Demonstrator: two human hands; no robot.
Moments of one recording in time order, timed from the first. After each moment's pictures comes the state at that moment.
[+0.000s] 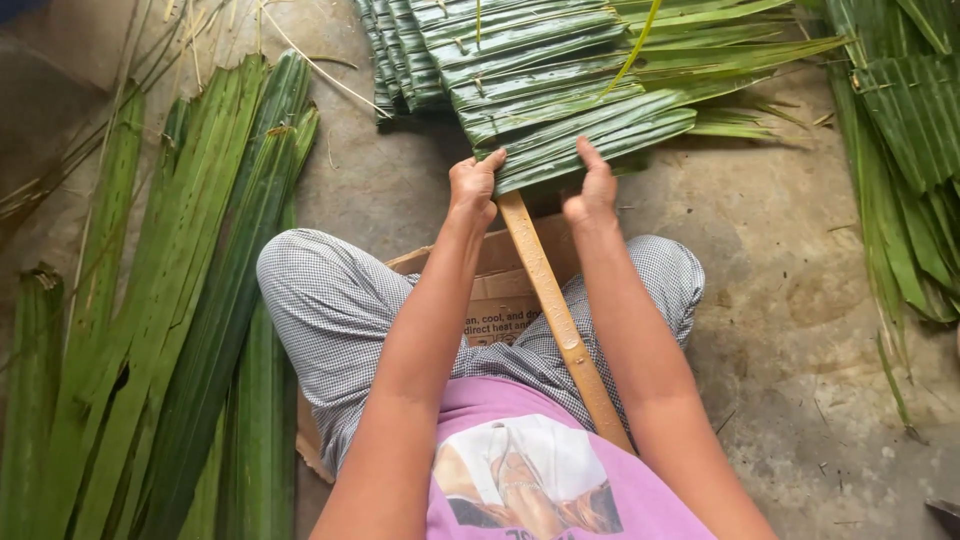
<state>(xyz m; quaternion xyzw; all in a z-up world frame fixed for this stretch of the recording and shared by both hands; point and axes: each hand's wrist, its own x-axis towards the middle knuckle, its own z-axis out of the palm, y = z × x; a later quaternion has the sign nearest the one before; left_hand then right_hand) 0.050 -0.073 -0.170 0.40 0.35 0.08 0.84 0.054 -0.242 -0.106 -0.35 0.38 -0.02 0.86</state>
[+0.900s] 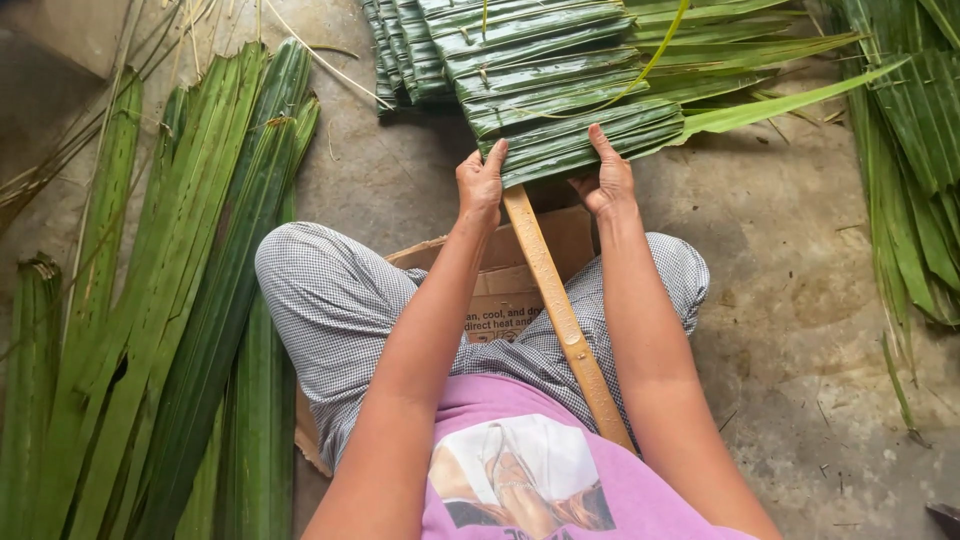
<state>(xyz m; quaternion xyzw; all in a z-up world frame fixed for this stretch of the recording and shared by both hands) 0.038 -0.077 -0.167 0.43 0.28 0.13 0.85 0.081 -0.269 -0.123 -0.39 0.29 0.06 0.87</state>
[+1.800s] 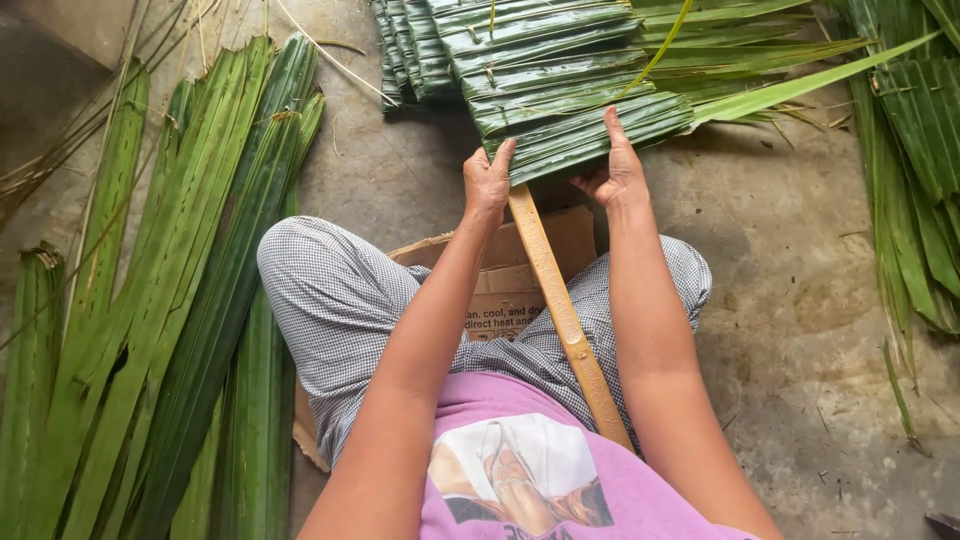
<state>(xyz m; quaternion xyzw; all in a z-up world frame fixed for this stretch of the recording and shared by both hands) 0.044 -0.078 -0.208 0.56 0.28 0.14 0.77 0.072 -0.269 -0.048 -0.44 0.28 0.23 0.82</state>
